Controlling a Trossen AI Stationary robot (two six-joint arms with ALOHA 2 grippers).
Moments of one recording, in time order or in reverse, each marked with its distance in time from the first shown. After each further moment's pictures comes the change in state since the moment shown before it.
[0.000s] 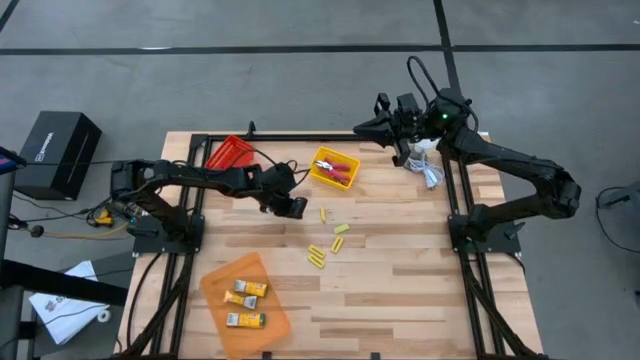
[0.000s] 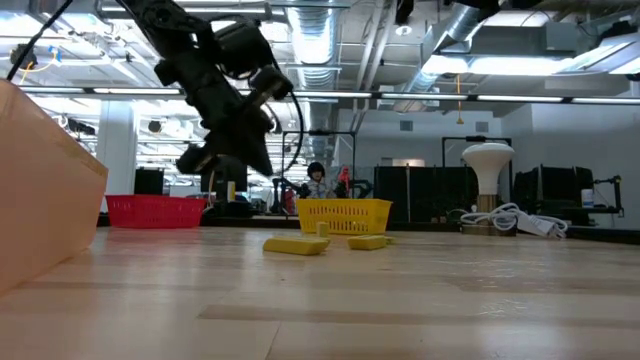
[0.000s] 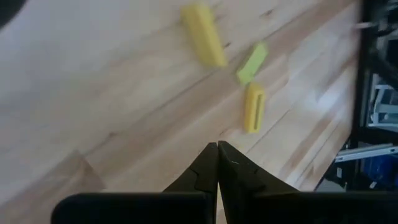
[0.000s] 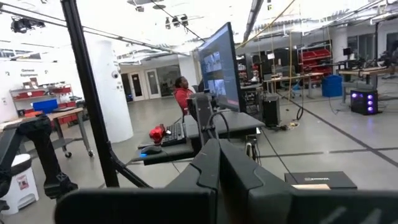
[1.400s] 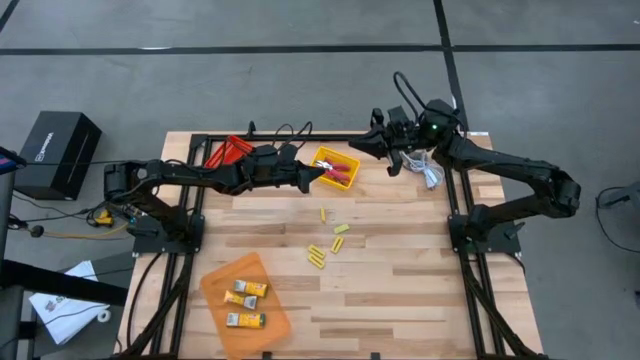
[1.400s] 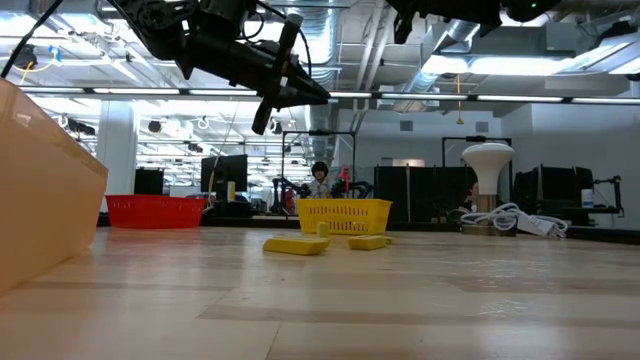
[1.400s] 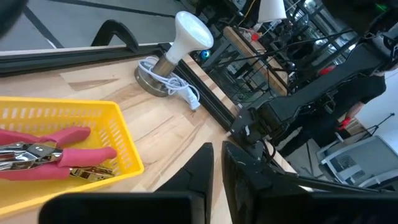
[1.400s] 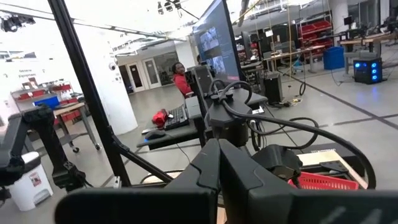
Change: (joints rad) left arm 0.043 -0.068 -0.040 0.675 -0.315 0.339; right arm 0.026 0.000 -0.103 0.007 0.036 0.023
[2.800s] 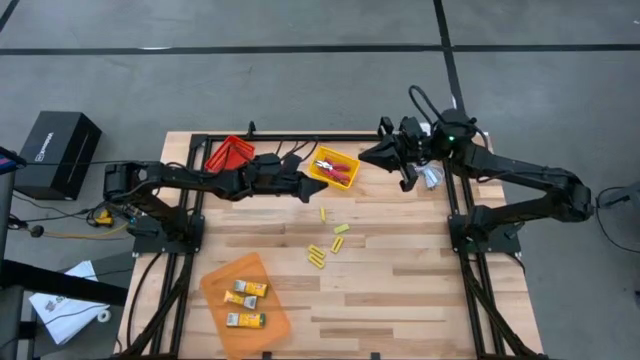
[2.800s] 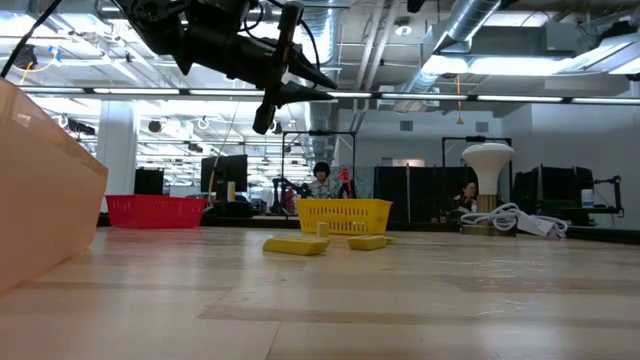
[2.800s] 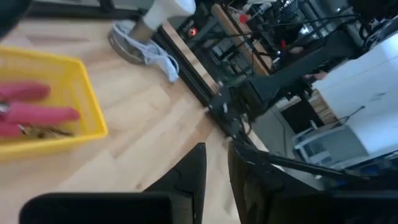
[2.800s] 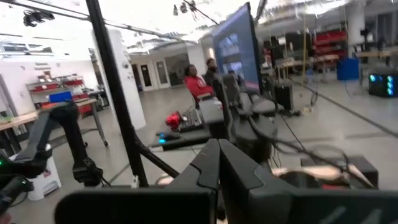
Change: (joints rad) left arm -0.063 0.000 0.000 -0.022 0.036 -0.103; right arm 0.115 -0.119 0.000 -0.103 0.076 -0.046
